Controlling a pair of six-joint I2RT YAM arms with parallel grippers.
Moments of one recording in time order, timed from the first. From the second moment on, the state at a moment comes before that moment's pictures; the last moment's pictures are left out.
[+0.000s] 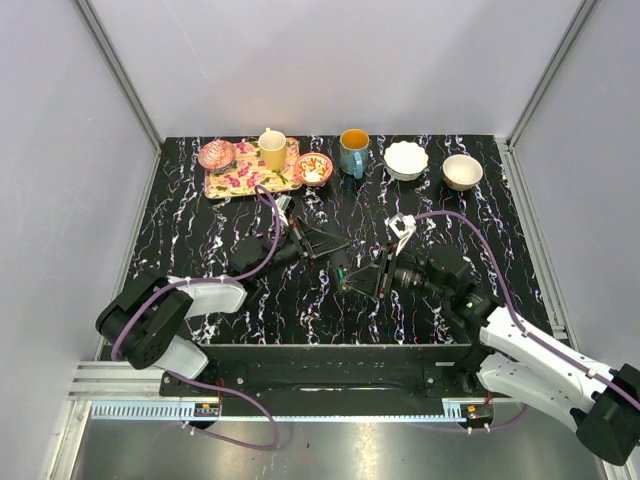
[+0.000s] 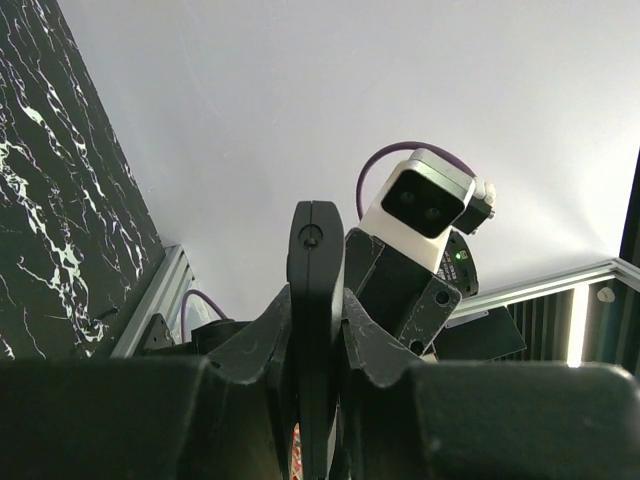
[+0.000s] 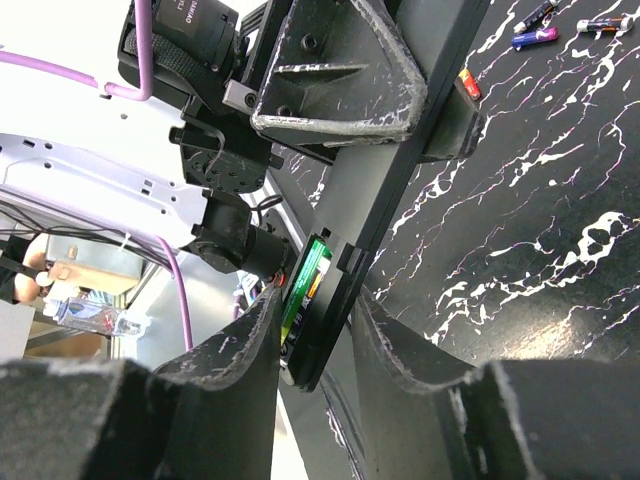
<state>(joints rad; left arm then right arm) -0.67 1.47 0.49 1.24 0.50 -1.55 0.74 0.83 0.54 0.19 -0.44 0.70</state>
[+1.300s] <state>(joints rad) -0.69 1.47 0.49 1.24 0.52 -1.47 0.72 0.92 0.60 0.18 -0.46 0.83</state>
